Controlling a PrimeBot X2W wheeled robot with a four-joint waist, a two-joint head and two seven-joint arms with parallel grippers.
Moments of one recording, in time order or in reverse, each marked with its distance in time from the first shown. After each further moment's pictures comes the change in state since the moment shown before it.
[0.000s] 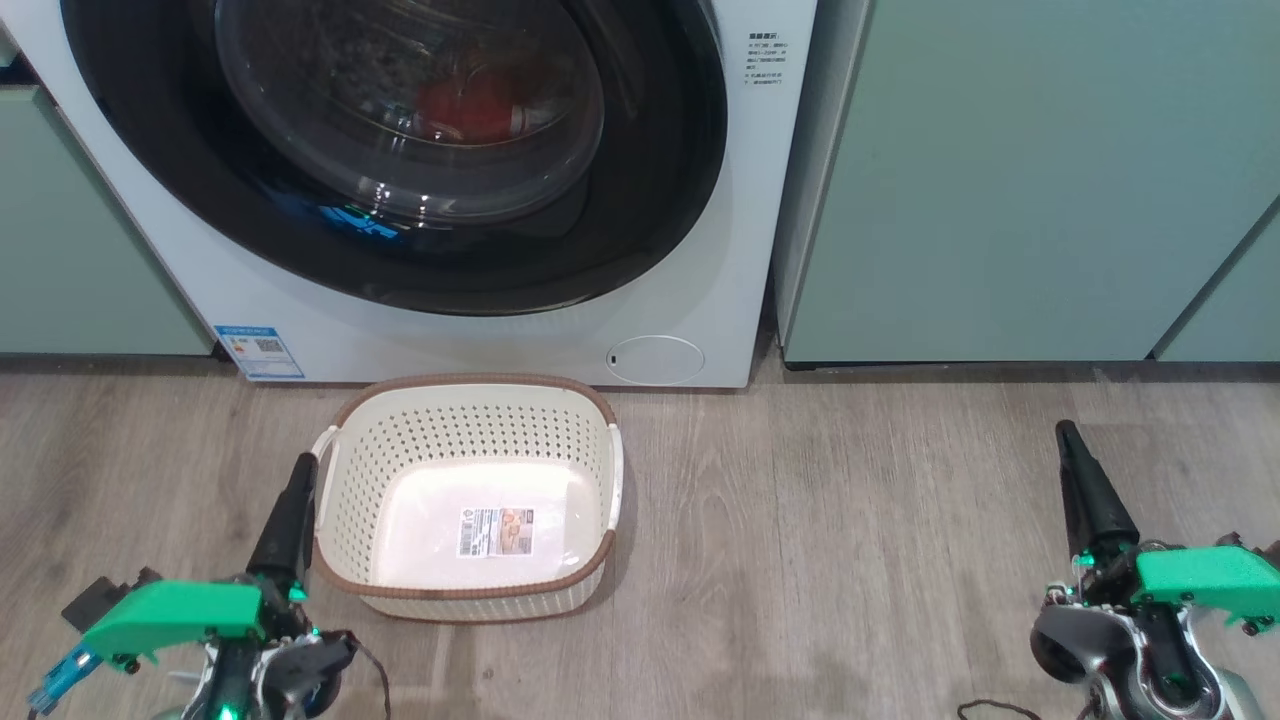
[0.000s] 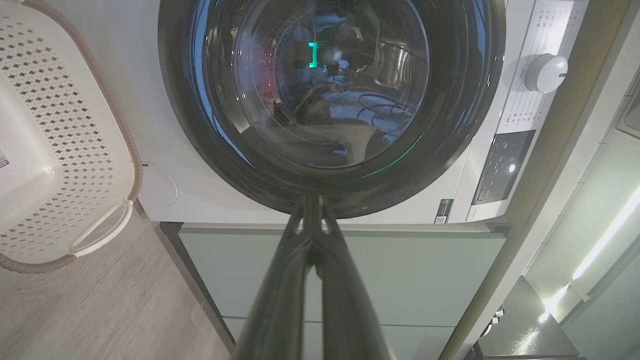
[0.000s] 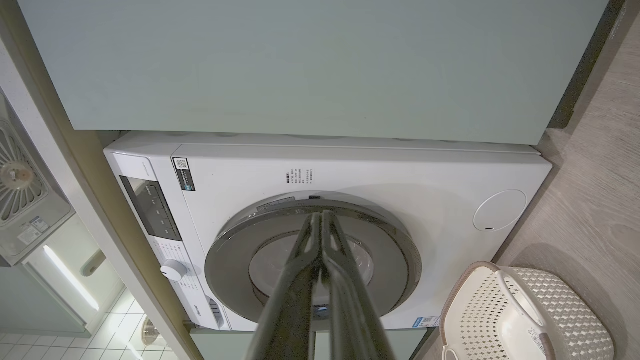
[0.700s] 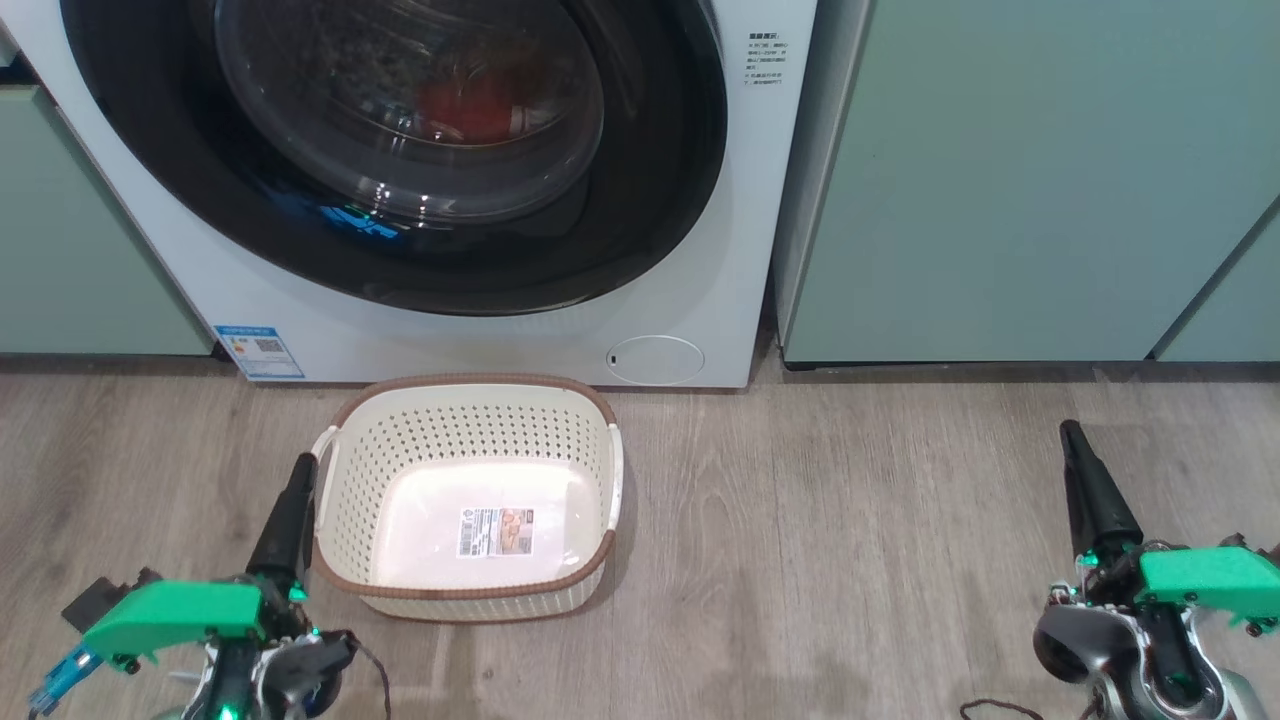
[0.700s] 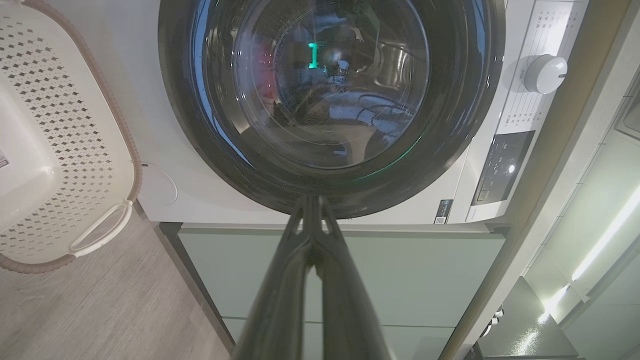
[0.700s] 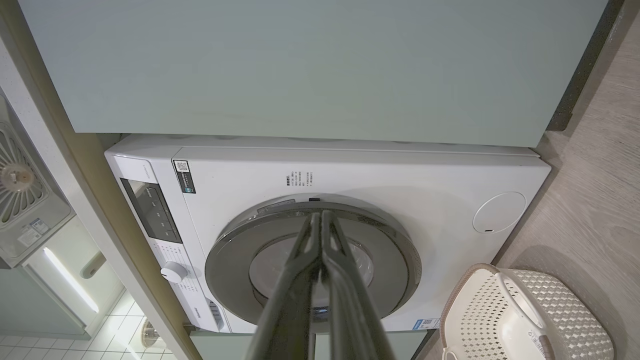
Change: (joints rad) left arm 0.000 -0.002 0.002 0.000 0.000 0.000 0.000; right arm 0.000 0.001 -0.008 0.000 -0.001 0.000 0.001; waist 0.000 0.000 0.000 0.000
